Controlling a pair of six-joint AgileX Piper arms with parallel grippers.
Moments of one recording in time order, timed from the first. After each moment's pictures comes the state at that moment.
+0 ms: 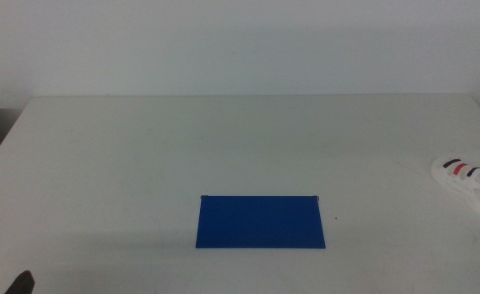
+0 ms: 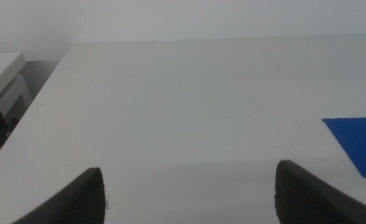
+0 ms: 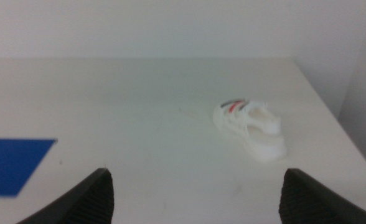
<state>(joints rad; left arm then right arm) -0.03 -0.01 0.03 -0.09 0.27 0.08 0.04 -0.01 0.03 -0.08 0.24 0.15</state>
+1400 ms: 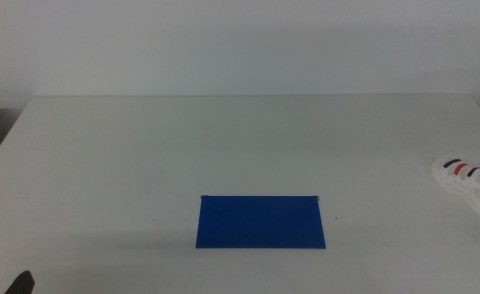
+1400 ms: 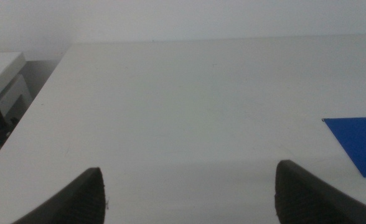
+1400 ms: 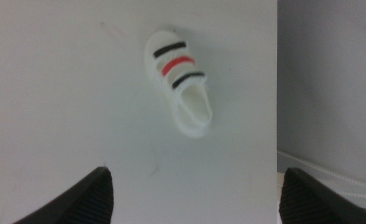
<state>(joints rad) -0.03 -0.01 0.03 -0.09 0.27 0.08 0.02 1.31 -1.24 -0.21 1.05 0.04</state>
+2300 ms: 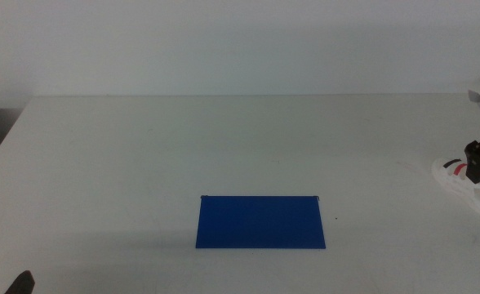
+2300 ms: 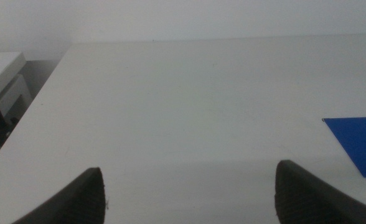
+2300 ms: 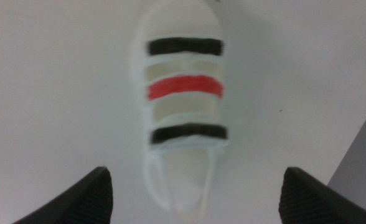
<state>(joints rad) -0.03 -0.01 0.03 -0.09 0.27 0.08 -0.15 1.85 -1.40 -0.06 0.95 -0.54</state>
